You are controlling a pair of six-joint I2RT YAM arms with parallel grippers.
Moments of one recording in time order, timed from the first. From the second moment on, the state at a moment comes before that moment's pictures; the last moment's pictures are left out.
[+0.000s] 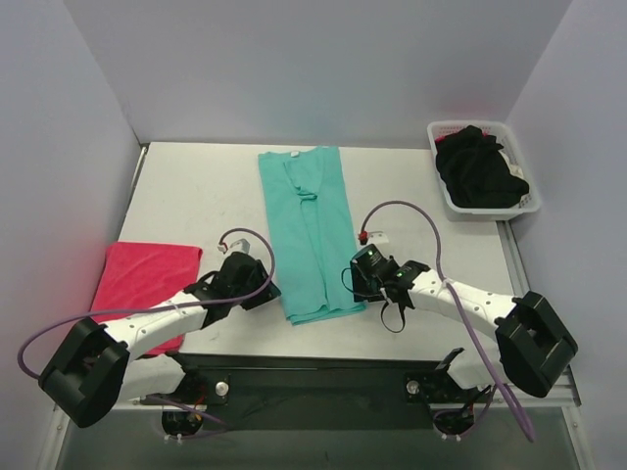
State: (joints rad) left arm -0.65 1.18 0.49 -0.13 -0.08 -0.97; right arm 0.75 1.34 0.69 -0.42 0.31 0.51
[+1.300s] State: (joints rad) left arm -0.79 1.35 0.50 0.01 0.02 -1.07; right arm 0.75 1.37 0.58 -0.26 0.23 0.63
